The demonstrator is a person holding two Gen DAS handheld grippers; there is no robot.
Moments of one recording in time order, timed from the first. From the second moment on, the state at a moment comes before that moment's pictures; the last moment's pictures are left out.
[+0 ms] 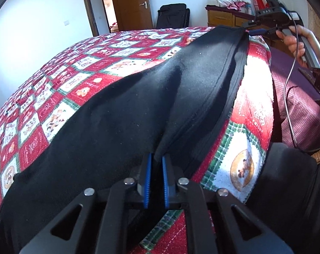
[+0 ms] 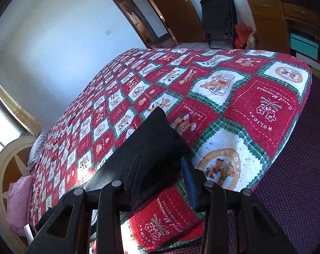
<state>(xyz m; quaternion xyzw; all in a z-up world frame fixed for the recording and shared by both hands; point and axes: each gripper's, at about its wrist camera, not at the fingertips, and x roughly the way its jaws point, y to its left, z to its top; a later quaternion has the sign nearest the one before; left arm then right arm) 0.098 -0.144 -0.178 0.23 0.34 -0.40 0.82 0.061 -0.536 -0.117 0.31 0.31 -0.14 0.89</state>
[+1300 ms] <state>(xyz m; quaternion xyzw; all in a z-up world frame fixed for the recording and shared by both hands) 0.092 -0.121 -0.162 0.17 0.33 -0.43 0.82 0.058 -0.549 -0.103 0.28 0.28 -0.14 0.91</state>
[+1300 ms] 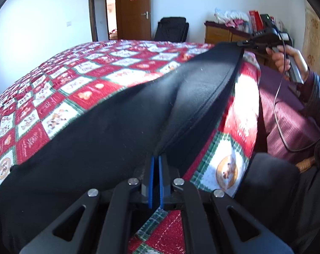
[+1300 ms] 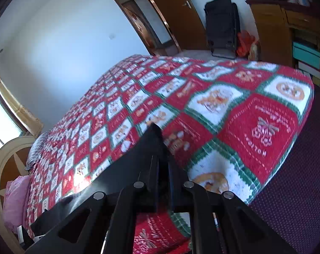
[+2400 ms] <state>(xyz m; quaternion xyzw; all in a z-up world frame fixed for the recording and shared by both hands) 0.099 -0.070 -0.185 0.10 0.35 -0.38 0.85 0.115 -0.331 -0.181 0.04 0.49 0.07 0.87</state>
